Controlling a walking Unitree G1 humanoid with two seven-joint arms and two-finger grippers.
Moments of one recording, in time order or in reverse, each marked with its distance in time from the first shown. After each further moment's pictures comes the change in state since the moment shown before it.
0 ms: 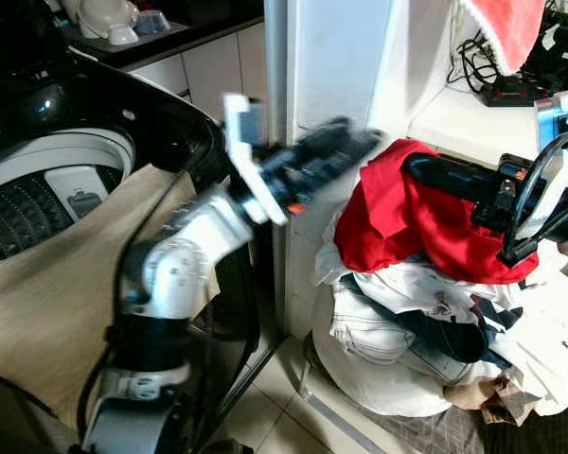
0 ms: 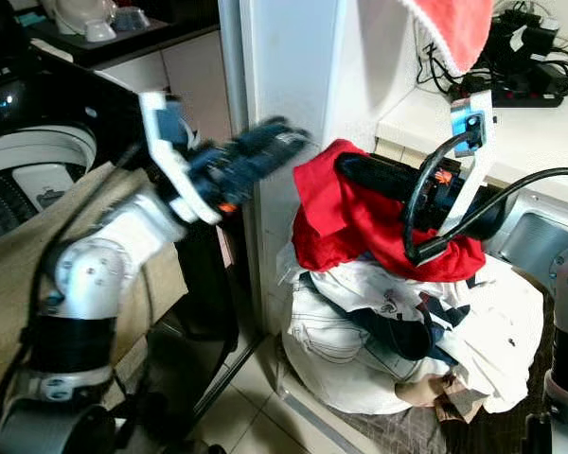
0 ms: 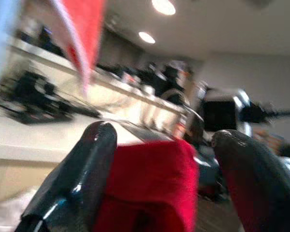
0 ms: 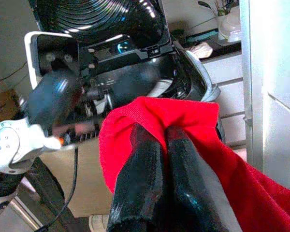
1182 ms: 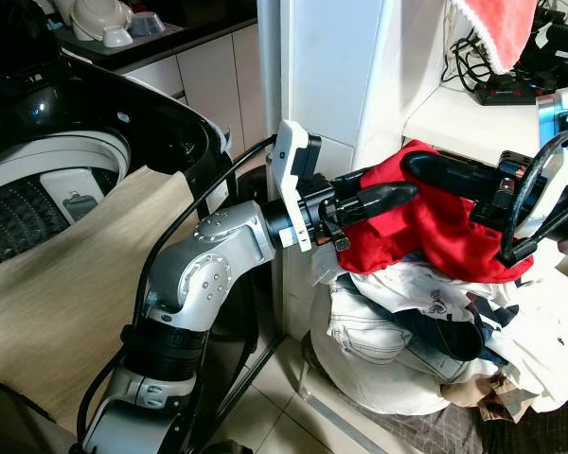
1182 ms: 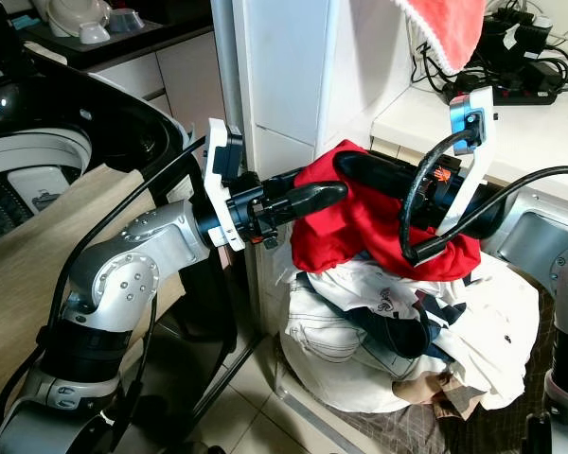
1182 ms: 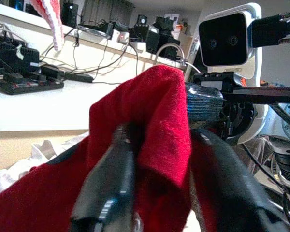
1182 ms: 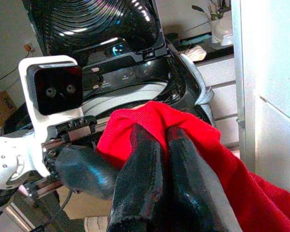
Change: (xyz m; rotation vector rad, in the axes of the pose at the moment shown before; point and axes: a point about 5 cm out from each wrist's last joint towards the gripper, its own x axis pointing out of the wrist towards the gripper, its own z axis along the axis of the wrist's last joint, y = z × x) left arm 0.008 -0.003 -0.024 0.085 0.152 -0.013; right arm 0.001 0.001 0.002 -0.008 -0.006 -0.017
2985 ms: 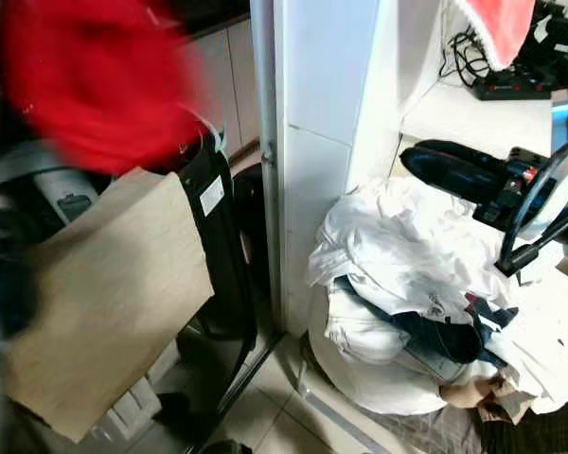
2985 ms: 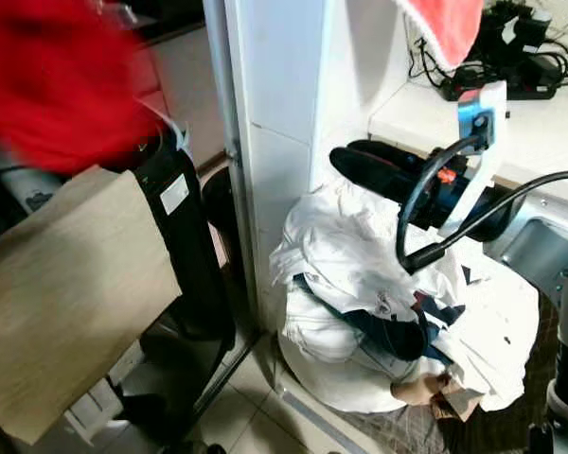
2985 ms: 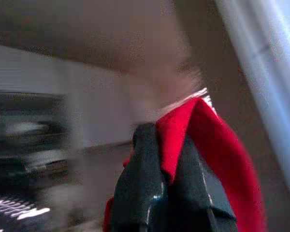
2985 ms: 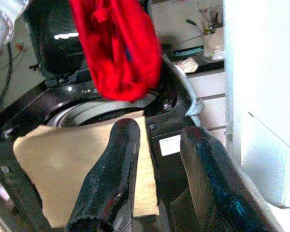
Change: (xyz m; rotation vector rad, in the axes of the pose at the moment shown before) left arm -0.159 0.045 0.278 1.084 -0.336 1.132; right arm -0.001 0.013 0.003 -0.098 -0.037 -0.014
